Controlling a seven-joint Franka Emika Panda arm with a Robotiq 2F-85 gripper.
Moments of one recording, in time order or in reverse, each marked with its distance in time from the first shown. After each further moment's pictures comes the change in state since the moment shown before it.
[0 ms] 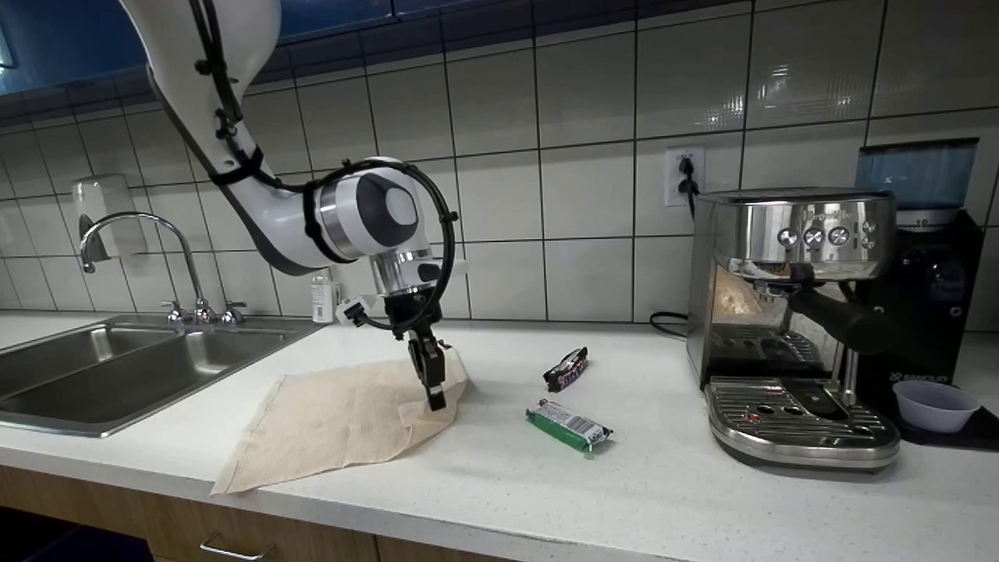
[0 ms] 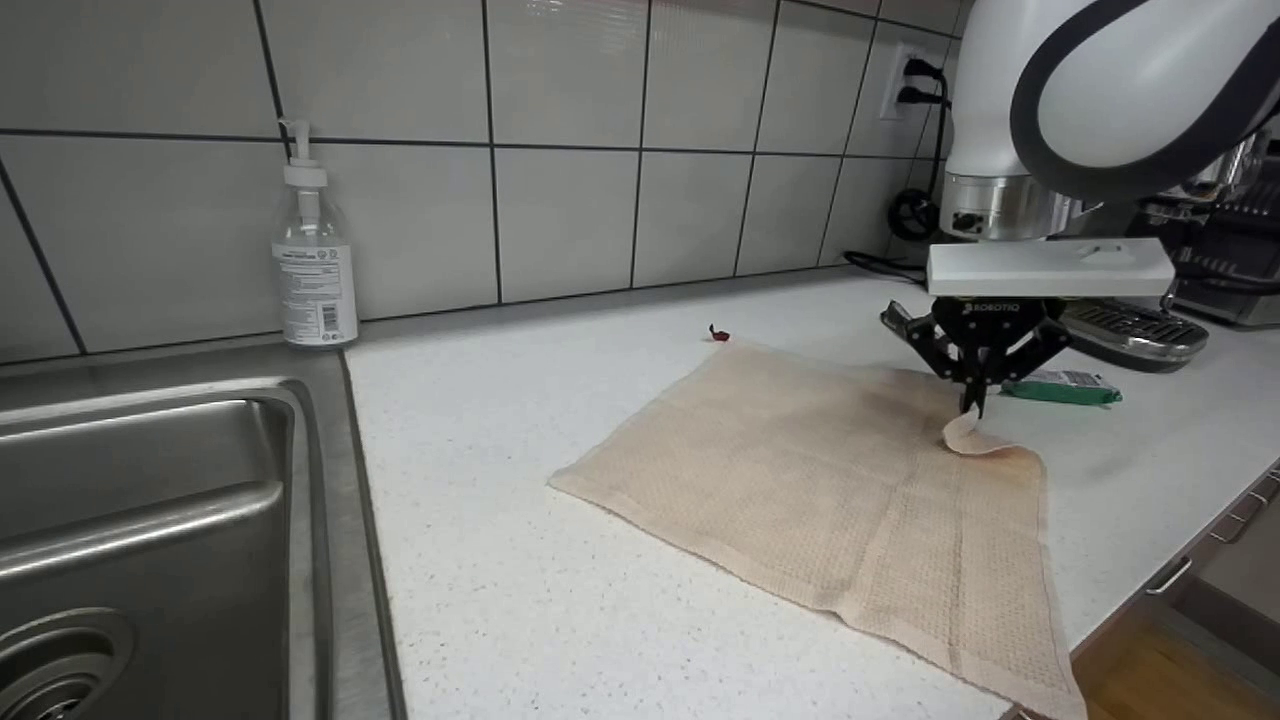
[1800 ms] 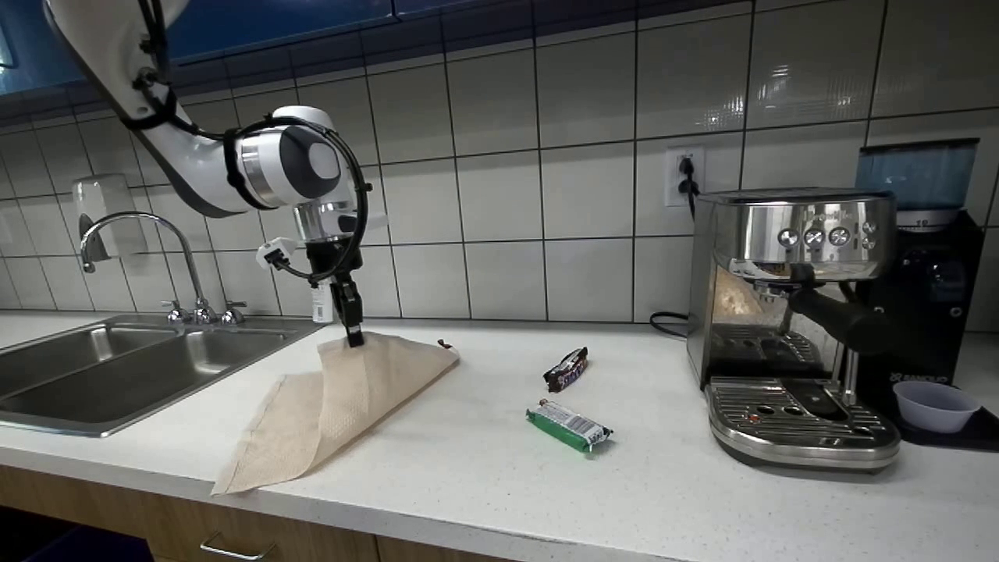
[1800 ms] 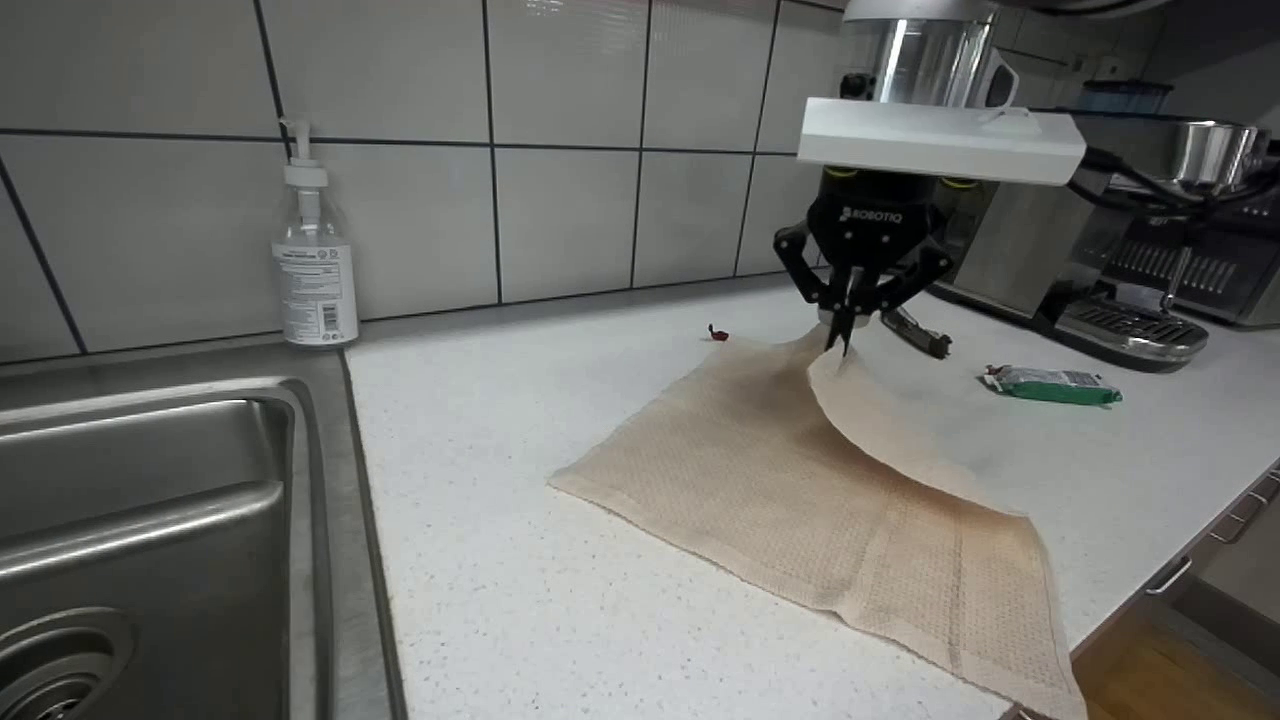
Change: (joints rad) arm 0.051 -0.094 0.204 0.090 0.133 -0.057 0.042
